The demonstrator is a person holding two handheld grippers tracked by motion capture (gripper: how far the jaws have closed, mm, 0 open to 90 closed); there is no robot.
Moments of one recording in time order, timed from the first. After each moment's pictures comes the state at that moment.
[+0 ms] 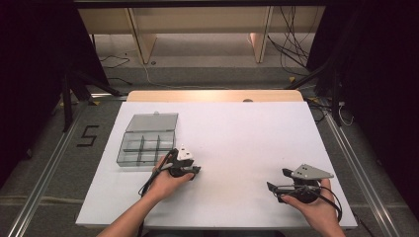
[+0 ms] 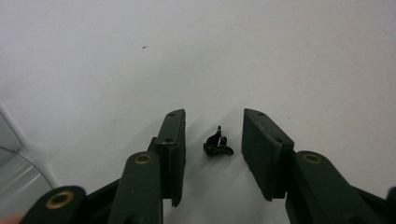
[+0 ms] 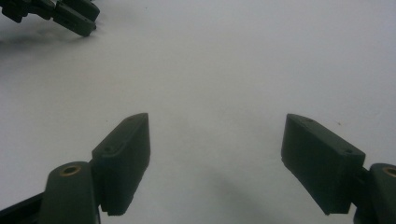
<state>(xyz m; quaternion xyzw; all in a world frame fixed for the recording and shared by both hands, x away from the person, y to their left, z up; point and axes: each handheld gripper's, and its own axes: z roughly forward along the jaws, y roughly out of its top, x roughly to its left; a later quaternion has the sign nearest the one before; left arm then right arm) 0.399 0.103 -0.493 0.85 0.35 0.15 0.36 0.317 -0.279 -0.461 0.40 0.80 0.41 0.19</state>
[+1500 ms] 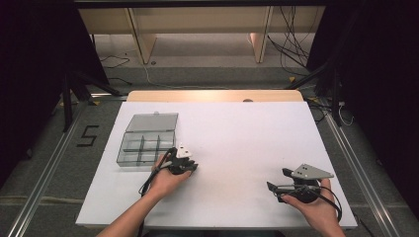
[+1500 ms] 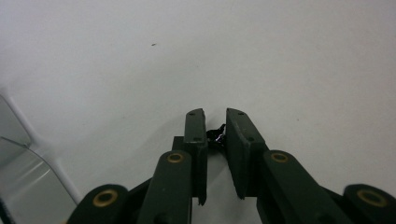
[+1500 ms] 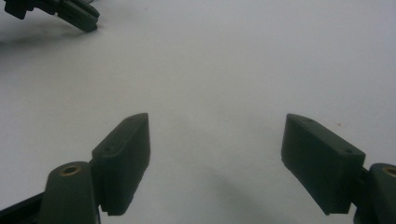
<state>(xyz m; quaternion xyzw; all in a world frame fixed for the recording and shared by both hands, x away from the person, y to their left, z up) 0.403 0.106 -0.492 0.85 0.37 0.15 0.35 0.317 -0.279 -0.461 0.40 0.80 0.41 0.19</state>
